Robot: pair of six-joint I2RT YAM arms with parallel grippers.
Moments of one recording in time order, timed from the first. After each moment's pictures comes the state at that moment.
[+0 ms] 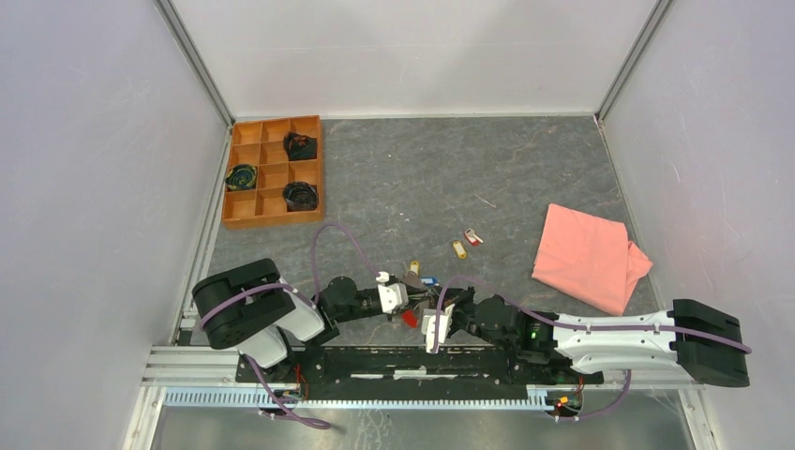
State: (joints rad) left arm -1.03 1.56 0.15 1.39 0.32 0.22; right arm 1.35 0.93 0.22 0.39 0.34 -0.78
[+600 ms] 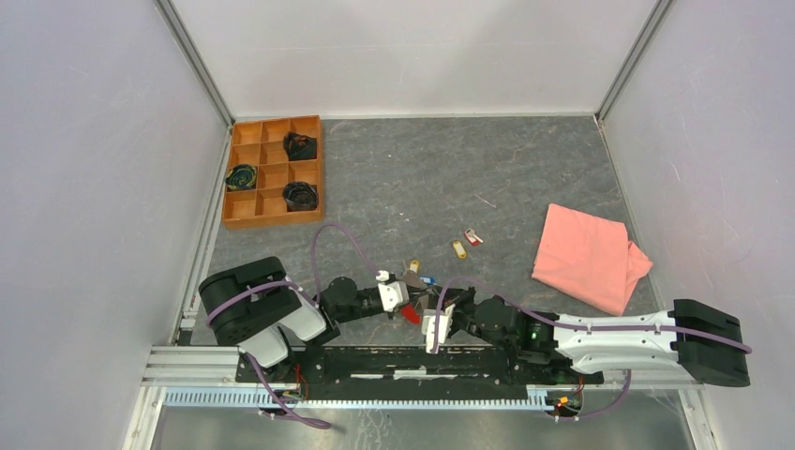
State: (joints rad) left arm -1.03 1.61 0.15 1.43 0.27 0.22; right arm 1.35 0.93 0.22 0.37 0.35 -0.78
